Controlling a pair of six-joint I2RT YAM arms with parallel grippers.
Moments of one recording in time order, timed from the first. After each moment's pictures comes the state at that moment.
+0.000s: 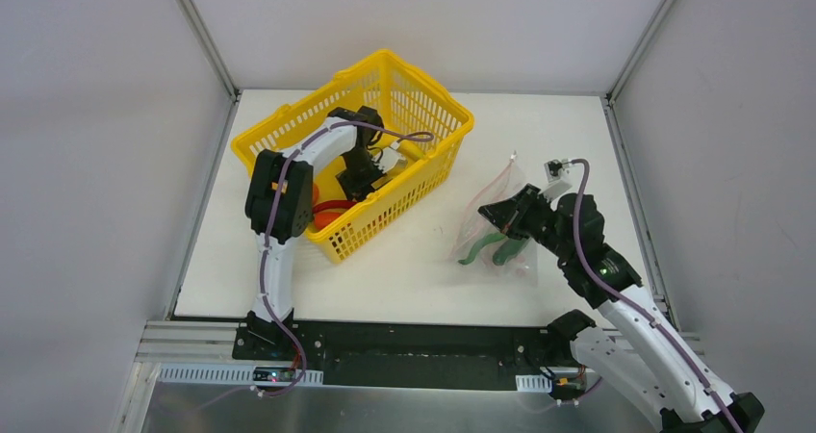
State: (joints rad) left arm -0.39 2.15 1.74 -1.17 0.23 0.55; right arm 0.52 0.67 0.65 -0.28 -0.16 0.82
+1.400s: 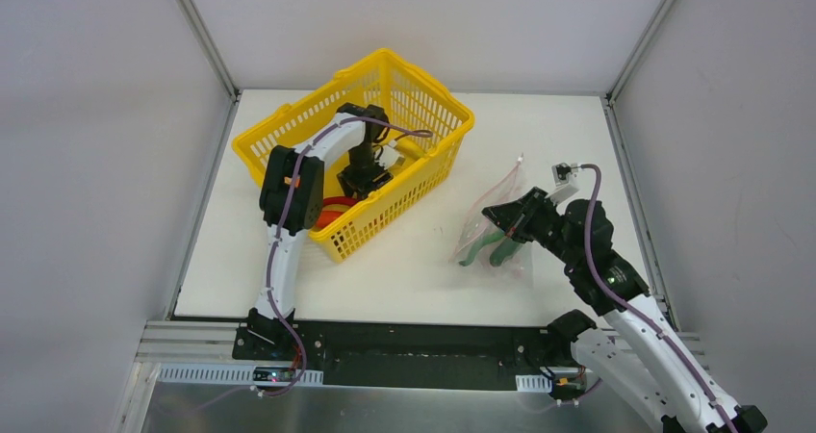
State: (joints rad) left arm -0.39 2.29 1.90 -1.27 0.10 0.45; right arm 0.52 0.60 0.65 -0.31 -0.16 0.84
